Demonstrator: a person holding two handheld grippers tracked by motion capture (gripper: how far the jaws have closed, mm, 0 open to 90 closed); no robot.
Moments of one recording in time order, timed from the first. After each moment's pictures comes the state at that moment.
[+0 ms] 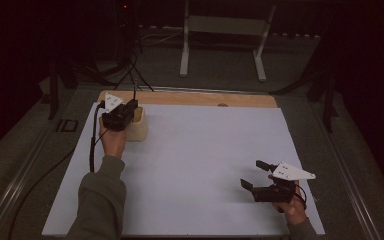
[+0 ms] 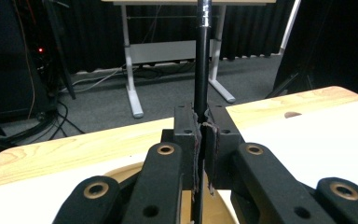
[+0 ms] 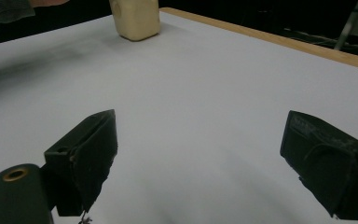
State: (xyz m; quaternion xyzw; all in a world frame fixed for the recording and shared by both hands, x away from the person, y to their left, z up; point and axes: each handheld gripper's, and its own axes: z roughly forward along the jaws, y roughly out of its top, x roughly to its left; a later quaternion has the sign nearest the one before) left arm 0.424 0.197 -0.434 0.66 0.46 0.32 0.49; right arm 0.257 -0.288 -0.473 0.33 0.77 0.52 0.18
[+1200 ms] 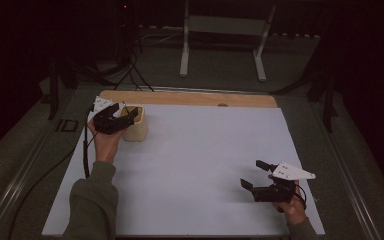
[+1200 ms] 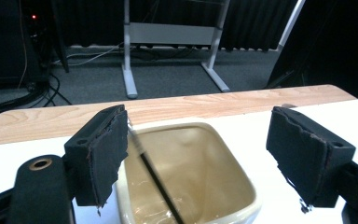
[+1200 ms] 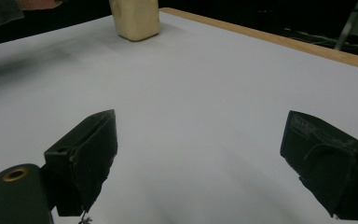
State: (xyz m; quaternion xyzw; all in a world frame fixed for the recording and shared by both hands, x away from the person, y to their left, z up) left arm 0.415 0.221 -0.438 0.66 0.50 0.27 0.49; right arm 0.257 -0.288 -0.473 0.33 0.77 0.52 0.18
